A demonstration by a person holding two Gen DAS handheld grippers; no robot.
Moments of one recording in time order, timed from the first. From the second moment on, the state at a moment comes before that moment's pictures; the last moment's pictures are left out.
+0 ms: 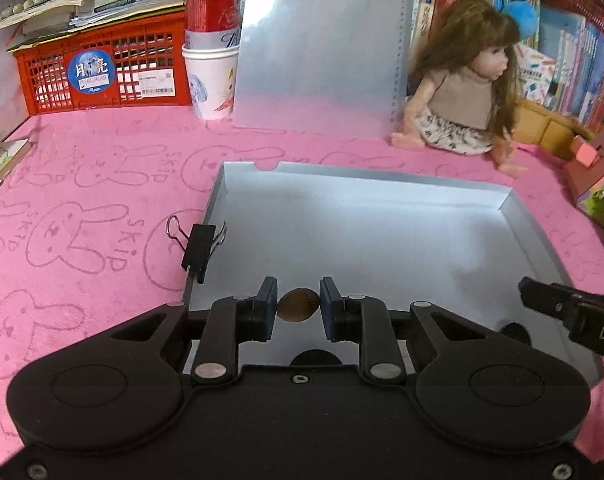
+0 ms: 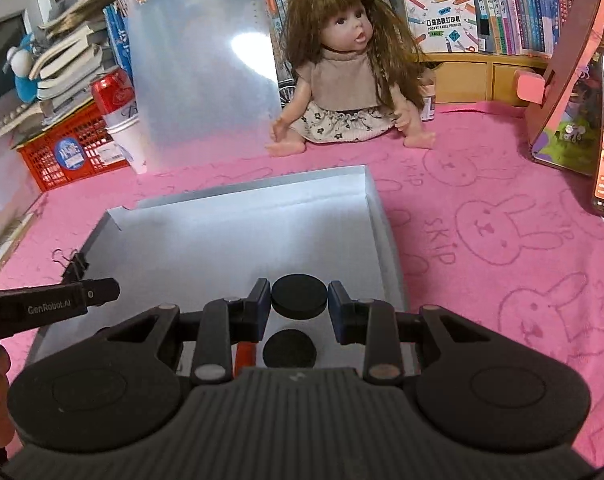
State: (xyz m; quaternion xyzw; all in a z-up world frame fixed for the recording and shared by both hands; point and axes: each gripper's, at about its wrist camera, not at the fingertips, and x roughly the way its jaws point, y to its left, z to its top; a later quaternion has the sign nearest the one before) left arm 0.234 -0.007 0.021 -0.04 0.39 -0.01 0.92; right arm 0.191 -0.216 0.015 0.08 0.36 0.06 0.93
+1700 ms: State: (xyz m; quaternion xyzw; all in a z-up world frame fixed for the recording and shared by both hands) left arm 0.139 -0.011 0.049 0.02 0.32 -0.06 0.94; right arm 0.127 -0.219 0.033 0.02 0.29 0.08 0.95
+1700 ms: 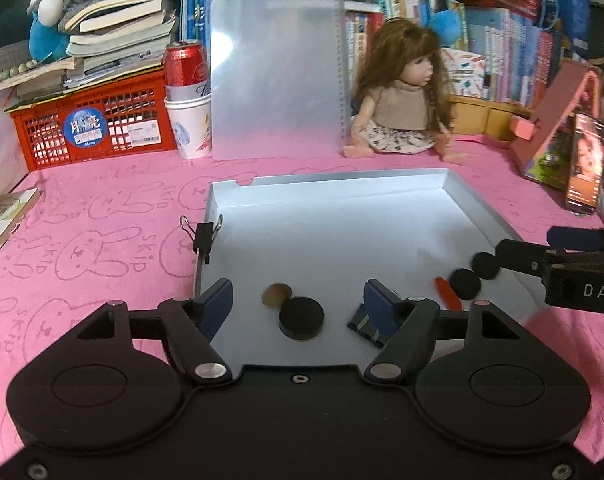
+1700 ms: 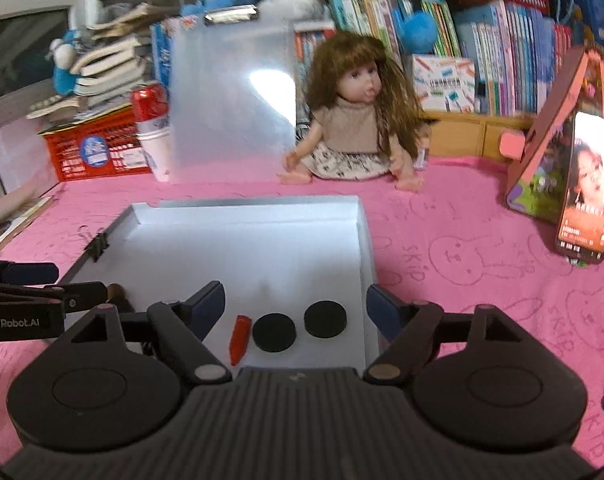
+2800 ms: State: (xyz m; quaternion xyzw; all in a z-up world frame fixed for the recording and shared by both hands) left arm 0.036 0.002 0.015 0.02 0.31 -0.11 0.94; right arm 0.038 -0.219 -0.004 -0.06 0.24 0.14 0.96
